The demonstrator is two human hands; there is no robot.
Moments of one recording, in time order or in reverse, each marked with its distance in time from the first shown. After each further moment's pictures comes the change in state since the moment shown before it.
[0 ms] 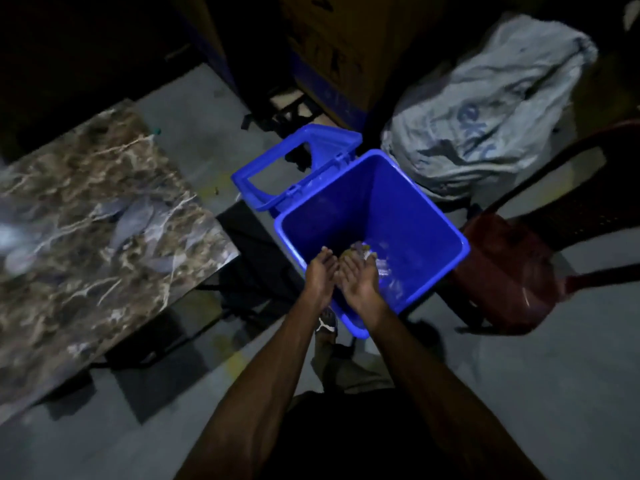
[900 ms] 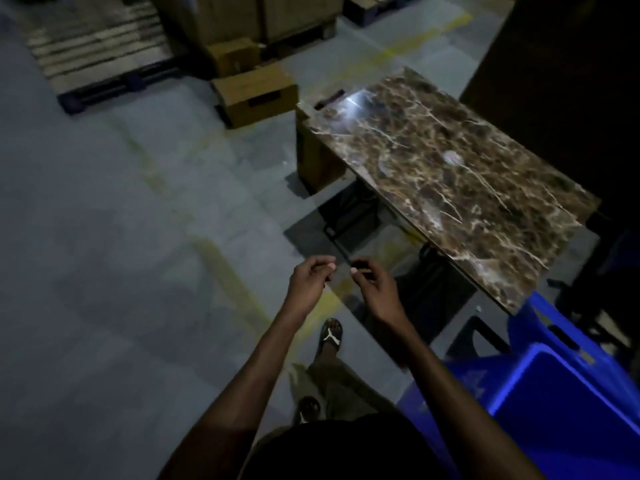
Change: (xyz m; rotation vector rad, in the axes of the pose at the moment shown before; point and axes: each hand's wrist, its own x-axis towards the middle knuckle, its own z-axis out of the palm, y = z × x) left_hand -0.318 -0.200 -0.383 -0.450 0.891 0.774; right_hand -0.270 0.323 0.012 -1.810 -1.608 -0.469
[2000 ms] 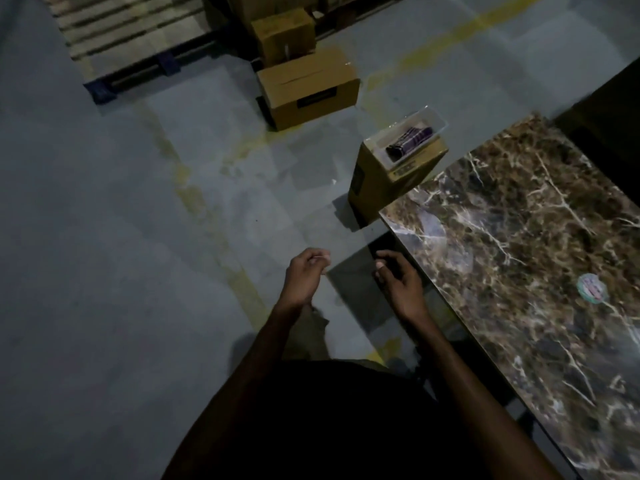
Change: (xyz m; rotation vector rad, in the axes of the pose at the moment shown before) left_hand 0.438 0.142 -0.193 -0.023 0.157 -0.171; right_hand 0.476 -0.088 0.122 0.127 -0.100 0.200
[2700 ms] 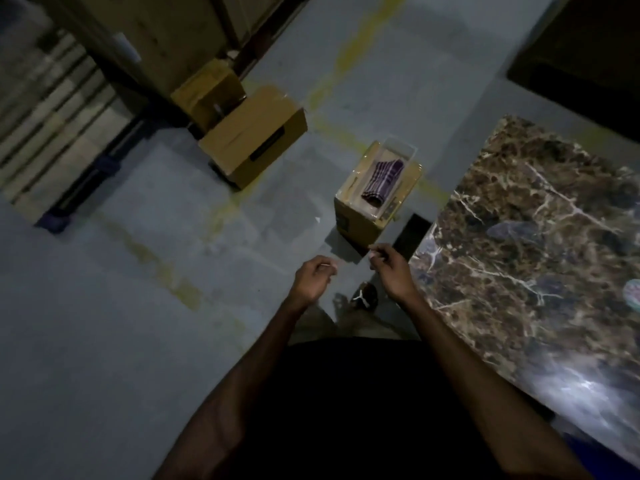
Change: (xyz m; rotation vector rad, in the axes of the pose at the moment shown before) left_hand 0.288 0.142 0.031 0.462 -0.291 -0.063; right_hand 0.263 -0.082 0.015 0.112 0.252 0.184
